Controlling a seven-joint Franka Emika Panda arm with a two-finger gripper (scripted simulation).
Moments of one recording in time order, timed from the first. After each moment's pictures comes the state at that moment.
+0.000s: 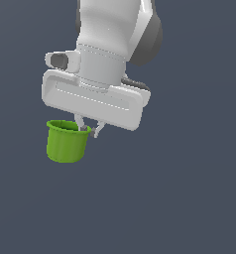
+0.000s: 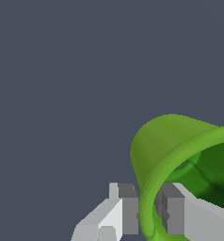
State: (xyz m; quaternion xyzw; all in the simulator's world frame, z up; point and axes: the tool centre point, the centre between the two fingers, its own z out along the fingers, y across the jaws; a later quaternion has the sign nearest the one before) arm 0.129 -0.066 0.371 0.96 -0.10 0.24 0.11
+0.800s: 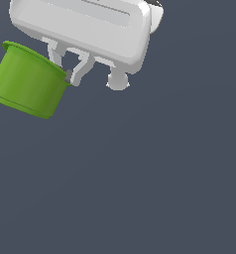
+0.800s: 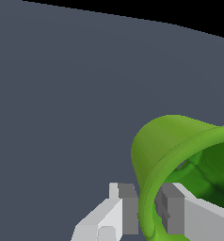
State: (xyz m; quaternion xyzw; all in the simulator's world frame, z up) arm 0.121 -0.079 0.500 0.91 -0.16 0.36 0.14
